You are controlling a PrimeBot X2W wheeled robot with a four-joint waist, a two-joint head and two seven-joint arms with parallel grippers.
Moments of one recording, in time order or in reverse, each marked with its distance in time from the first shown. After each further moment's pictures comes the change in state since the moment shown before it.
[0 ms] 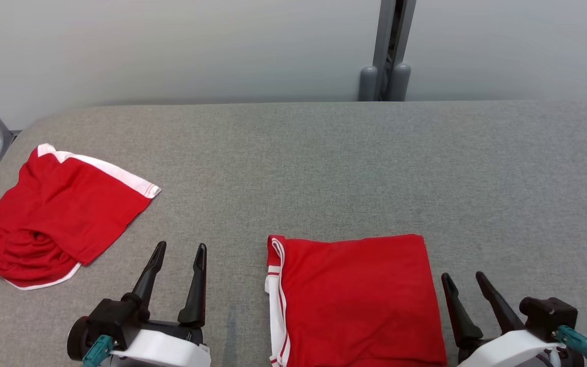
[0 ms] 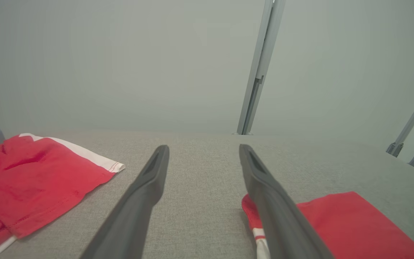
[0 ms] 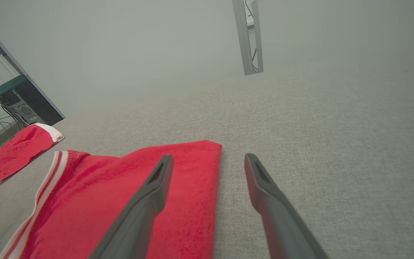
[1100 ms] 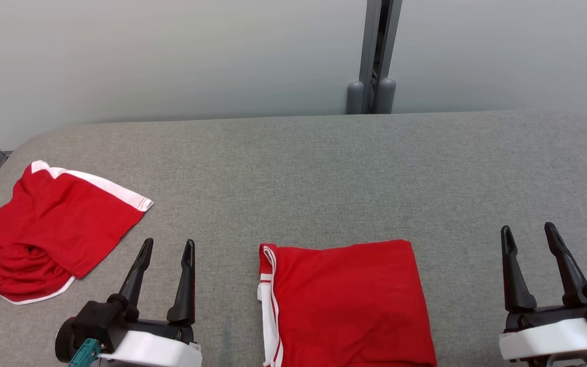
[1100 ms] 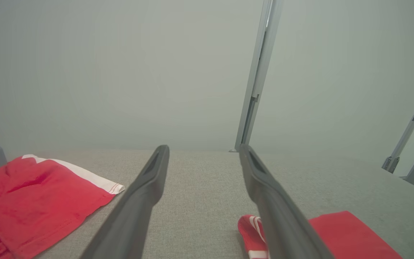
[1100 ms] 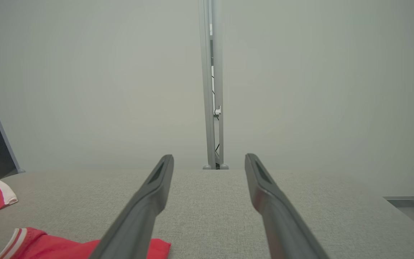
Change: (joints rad) left arm 0.014 0.001 0.037 -0.040 0.000 0.000 0.000; right arm 0.018 0.004 -0.169 -0.206 -0.200 0.000 -0.085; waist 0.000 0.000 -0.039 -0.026
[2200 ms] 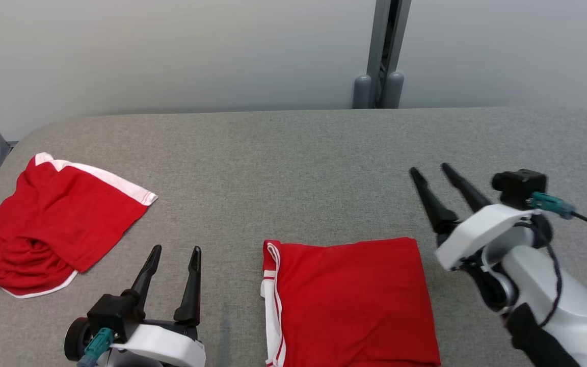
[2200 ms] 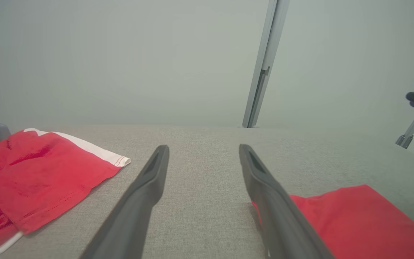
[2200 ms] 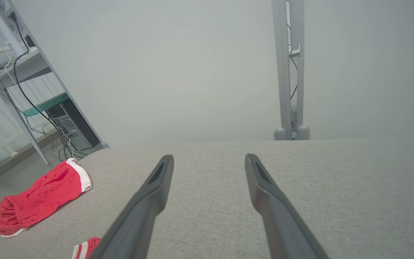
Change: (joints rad) left arm -0.053 0.000 -0.021 0.148 0.015 0.000 0.000; right arm -0.653 -0.142 0.735 0.686 0.751 0.000 0.000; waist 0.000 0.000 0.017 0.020
